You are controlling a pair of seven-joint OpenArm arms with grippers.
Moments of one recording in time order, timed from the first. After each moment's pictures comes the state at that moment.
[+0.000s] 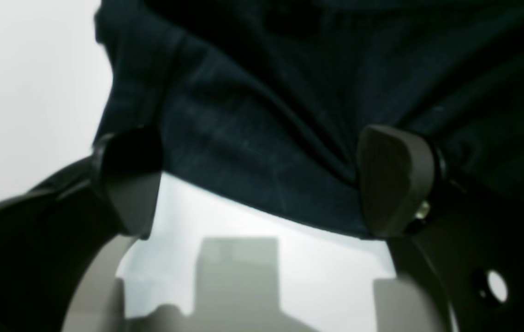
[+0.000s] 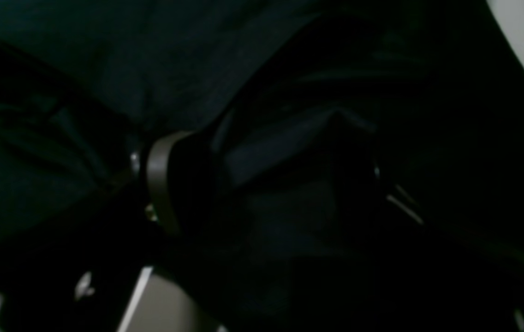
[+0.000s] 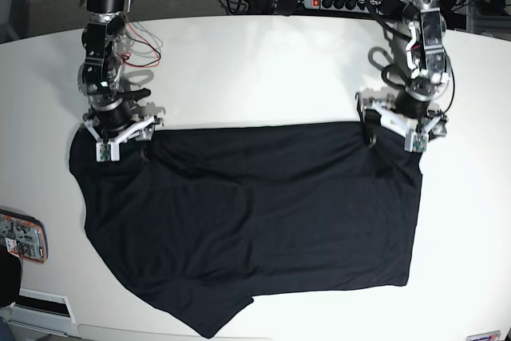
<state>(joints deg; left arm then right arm) 13.0 -12.3 -14.0 78.3 -6.8 -20.2 12.3 -7.4 10.4 12.2 73.1 7.5 19.6 -10.7</state>
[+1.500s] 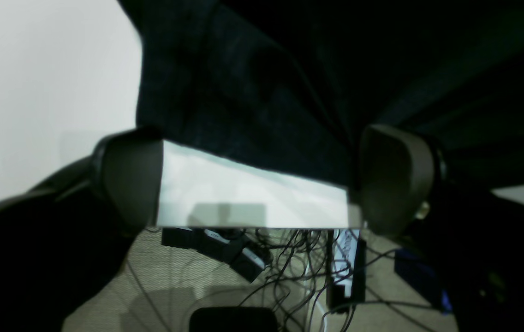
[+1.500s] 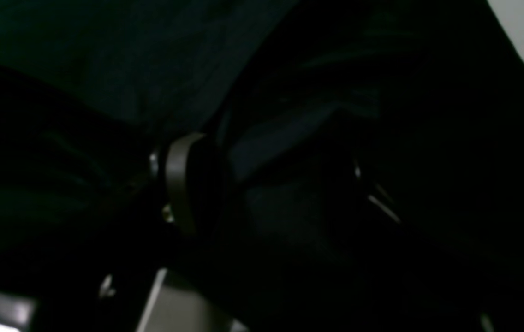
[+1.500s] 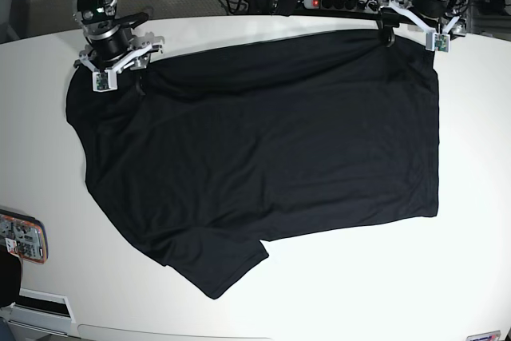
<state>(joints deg) 45.5 -9.7 -25.6 98.6 -14.0 -21.4 16.3 -31.6 10.2 15.0 90.3 8.4 20.3 -9.3</state>
